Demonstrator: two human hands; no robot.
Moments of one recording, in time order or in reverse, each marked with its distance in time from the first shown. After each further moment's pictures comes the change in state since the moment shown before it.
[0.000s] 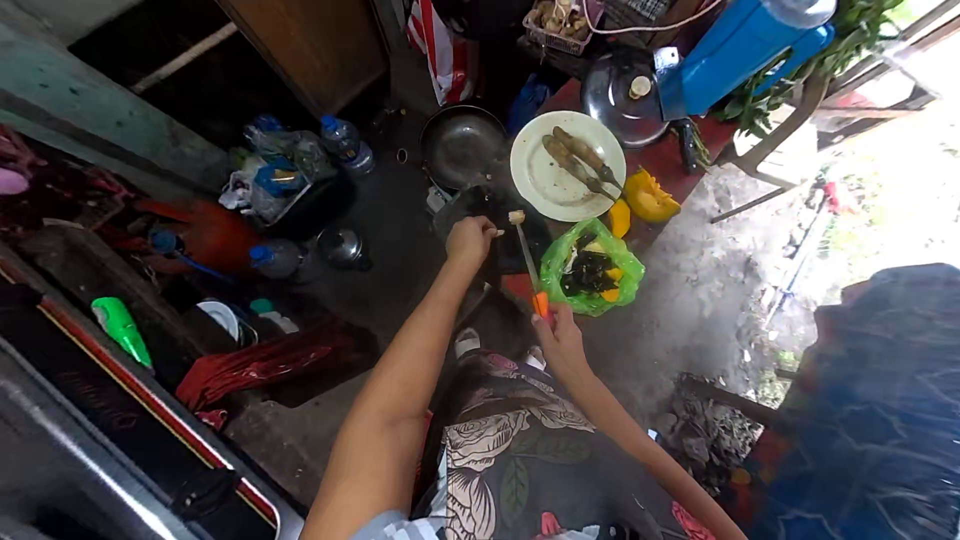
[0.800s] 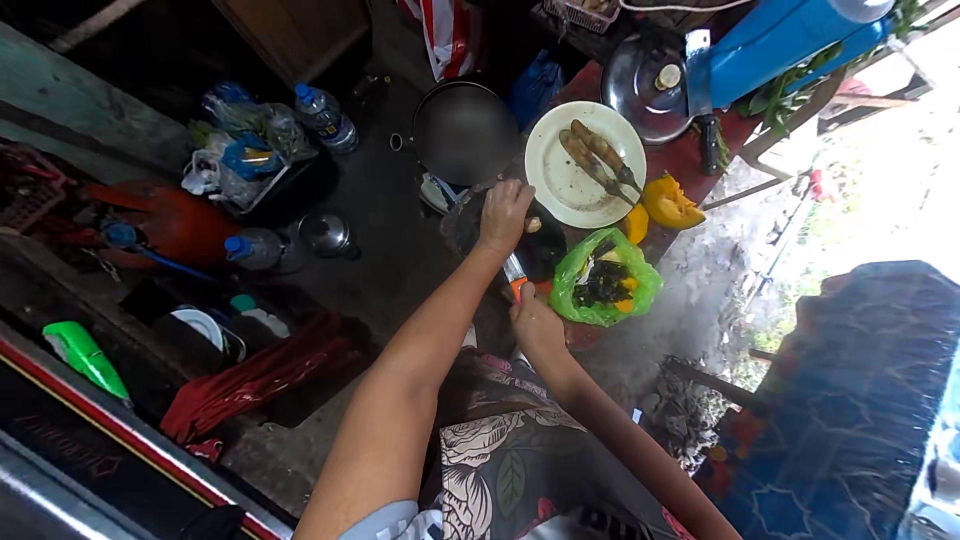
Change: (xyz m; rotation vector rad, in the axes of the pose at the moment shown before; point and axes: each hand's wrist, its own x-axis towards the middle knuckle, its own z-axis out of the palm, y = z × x) left_hand 0.070 0.008 0.034 0.053 0.588 0.647; right_hand 0.068 -0.074 0.054 -0.762 -0.241 0.330
